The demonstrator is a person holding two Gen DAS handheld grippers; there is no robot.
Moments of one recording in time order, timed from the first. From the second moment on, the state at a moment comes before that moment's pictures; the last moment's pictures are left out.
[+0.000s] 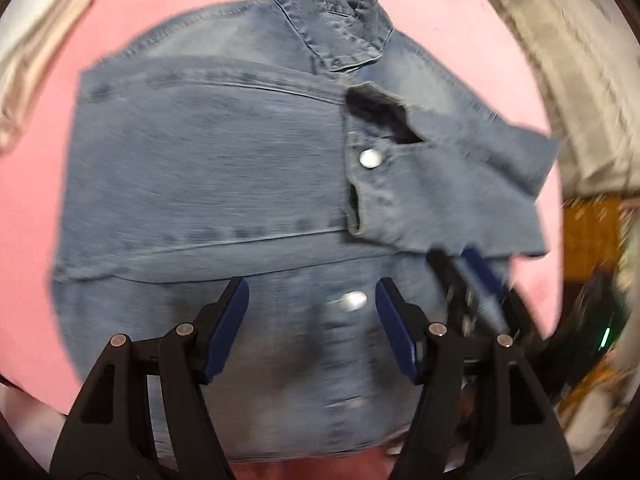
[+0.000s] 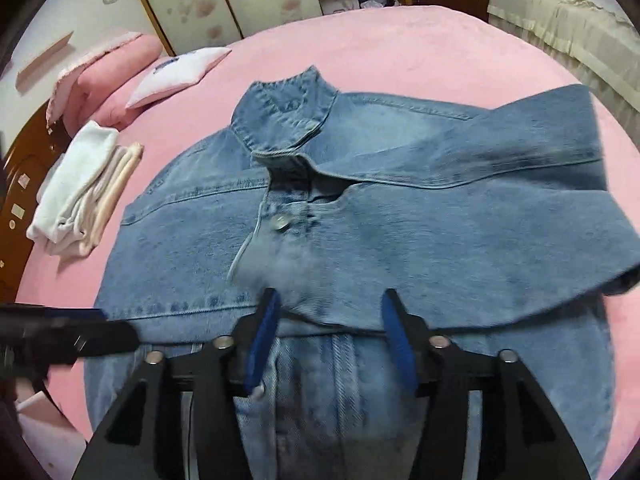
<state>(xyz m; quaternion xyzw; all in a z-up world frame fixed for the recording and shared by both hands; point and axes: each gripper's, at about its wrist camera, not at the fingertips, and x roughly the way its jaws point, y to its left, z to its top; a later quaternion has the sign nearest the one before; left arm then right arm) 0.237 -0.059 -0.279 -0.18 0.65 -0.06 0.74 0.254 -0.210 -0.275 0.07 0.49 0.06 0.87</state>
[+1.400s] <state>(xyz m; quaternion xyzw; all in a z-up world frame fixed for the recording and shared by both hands) 0.343 -0.130 -0.120 -0.28 0.33 0.06 0.90 0.239 -0.497 -0.296 0.05 0.51 0.02 0.86</state>
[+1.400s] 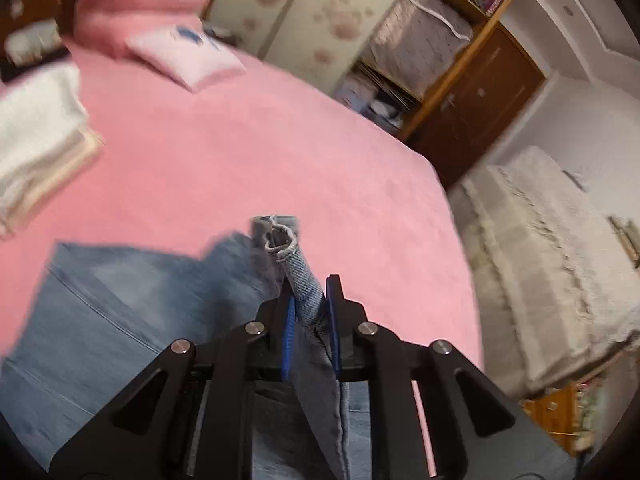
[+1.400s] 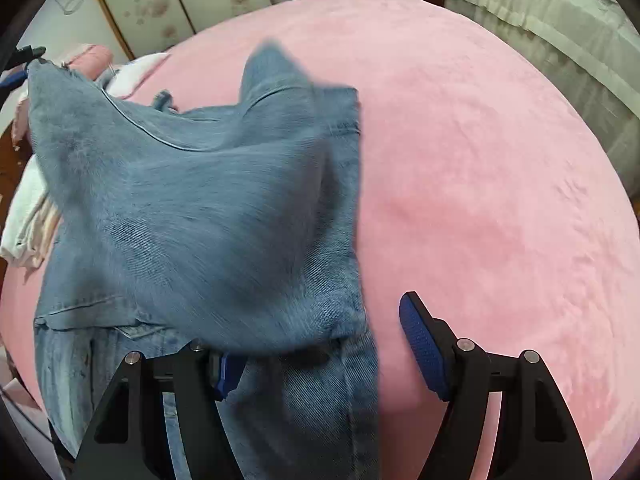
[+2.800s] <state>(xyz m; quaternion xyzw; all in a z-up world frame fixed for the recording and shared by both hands) 0.281 -0.136 -0.262 -0.20 0.55 0.10 0.80 0.270 -0.415 -0.282 0.22 0.58 0.15 0.77</state>
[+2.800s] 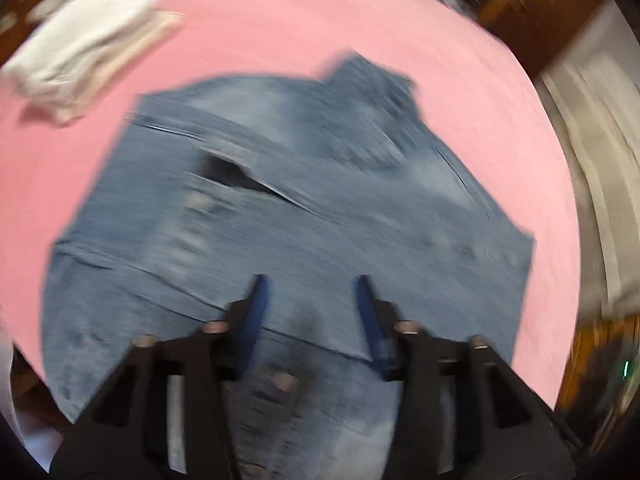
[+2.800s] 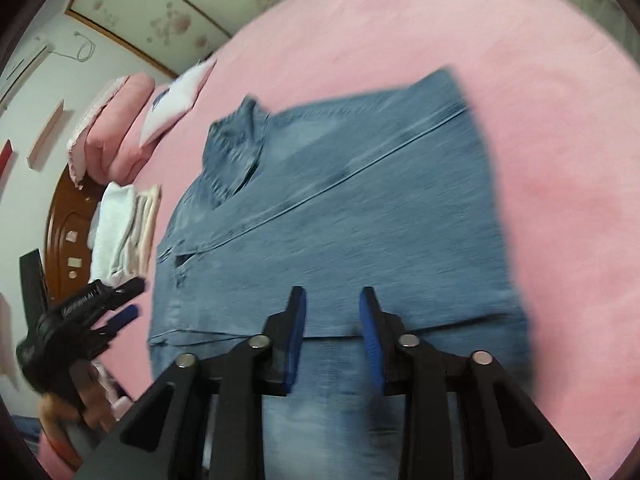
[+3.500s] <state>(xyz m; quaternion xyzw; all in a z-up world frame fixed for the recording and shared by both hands) 0.291 -0.110 -0.353 -0.13 0.63 0.25 0.73 0.279 -0.464 -0.345 0.20 0.60 0.04 0.77</state>
